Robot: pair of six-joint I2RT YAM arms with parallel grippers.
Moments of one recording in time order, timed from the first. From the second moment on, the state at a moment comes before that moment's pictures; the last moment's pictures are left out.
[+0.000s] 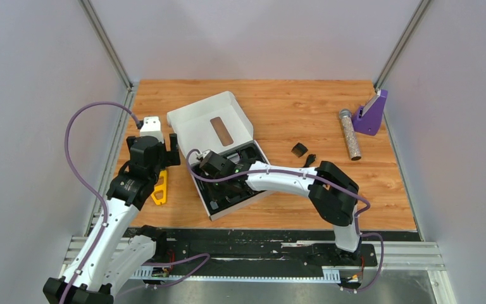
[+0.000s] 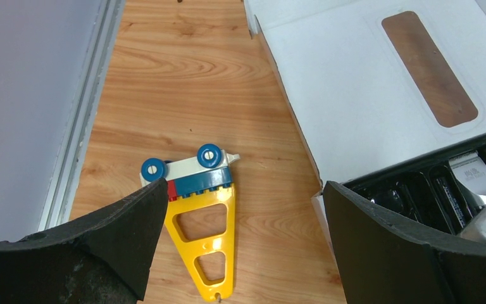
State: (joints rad) left arm -0.29 0.77 0.79 -0.51 -0.40 -0.15; right arm 1.14 1.94 1.43 -0.44 -0.04 0.54
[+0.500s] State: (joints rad) left arm -0.29 0.75 0.79 -0.51 -0.40 -0.15; right arm 1.09 1.82 1.46 -0.46 0.05 0.45
